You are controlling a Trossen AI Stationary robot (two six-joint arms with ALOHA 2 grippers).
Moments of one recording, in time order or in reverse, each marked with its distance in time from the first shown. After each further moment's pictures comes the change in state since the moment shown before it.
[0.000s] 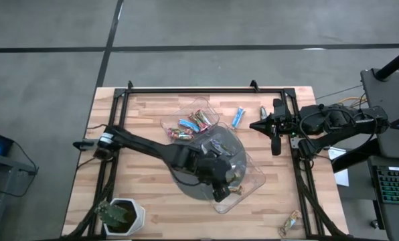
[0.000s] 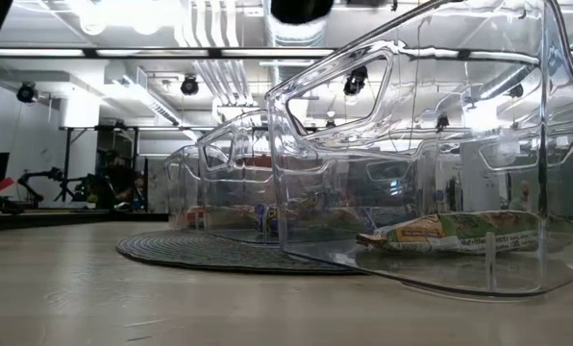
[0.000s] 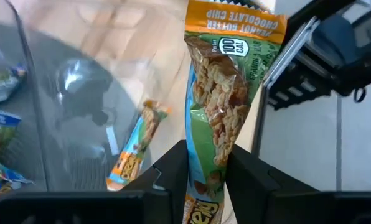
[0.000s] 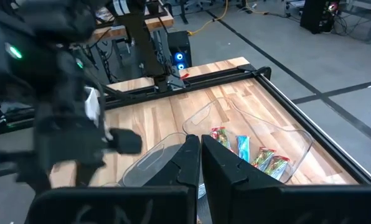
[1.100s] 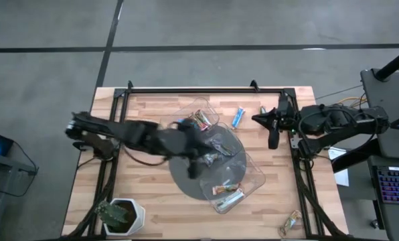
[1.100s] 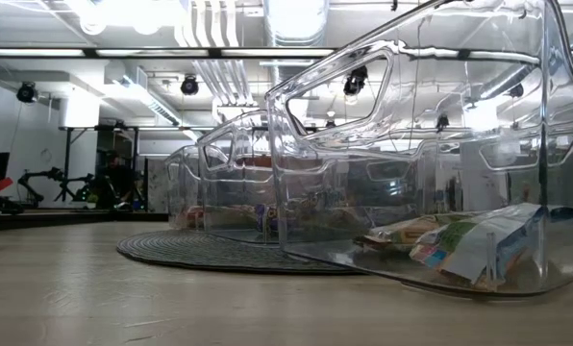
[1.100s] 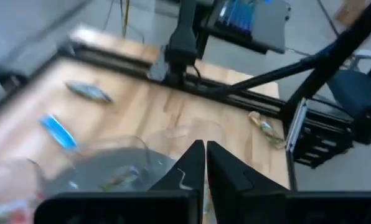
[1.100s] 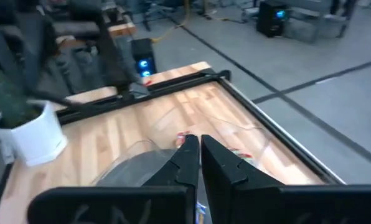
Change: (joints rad) left arm 0.006 -0.372 -0.127 0.021 -0.295 0.311; right arm -0.002 -0.007 0.000 -0.024 0.162 0.025
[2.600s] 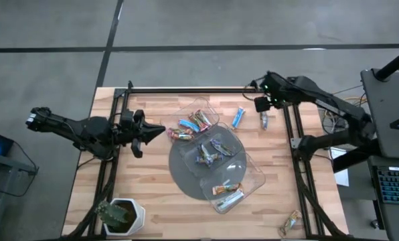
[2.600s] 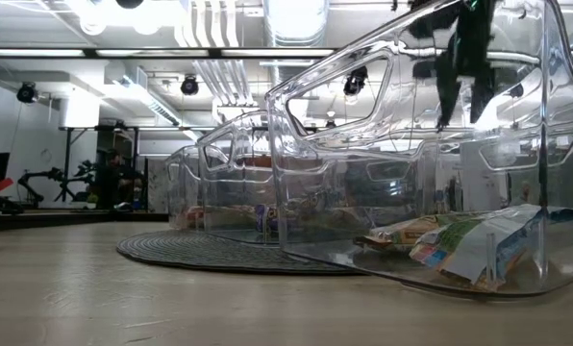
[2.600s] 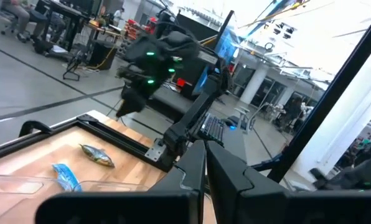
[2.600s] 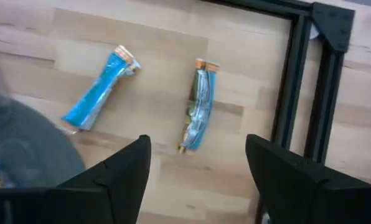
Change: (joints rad) left arm -0.005 -0.879 -1.073 0.804 -0.127 -0.004; right arm -0.817 0.349 0.076 -0.681 -0.237 0.445
